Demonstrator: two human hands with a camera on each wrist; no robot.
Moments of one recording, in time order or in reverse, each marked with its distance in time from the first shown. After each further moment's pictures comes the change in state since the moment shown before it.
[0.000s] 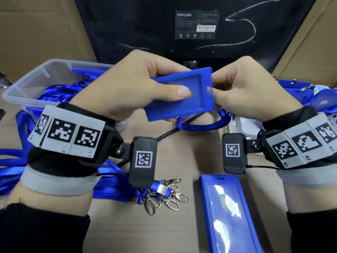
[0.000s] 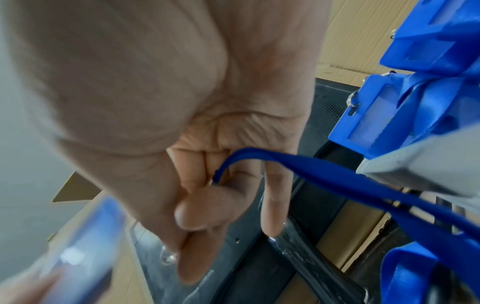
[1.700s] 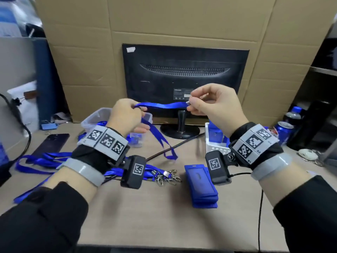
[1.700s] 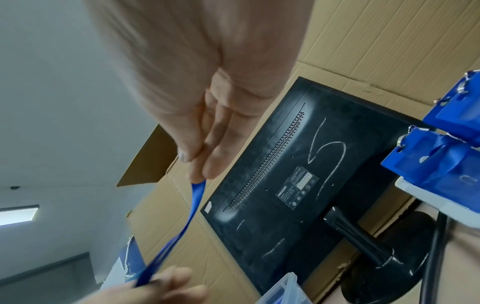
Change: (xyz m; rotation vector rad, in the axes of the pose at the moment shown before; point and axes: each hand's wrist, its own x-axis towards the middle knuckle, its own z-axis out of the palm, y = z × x) left_hand -0.107 0.054 -0.009 -0.026 0.673 -0.210; right_hand -0.080 -0.133 -0.025 0.485 0.433 -0.089
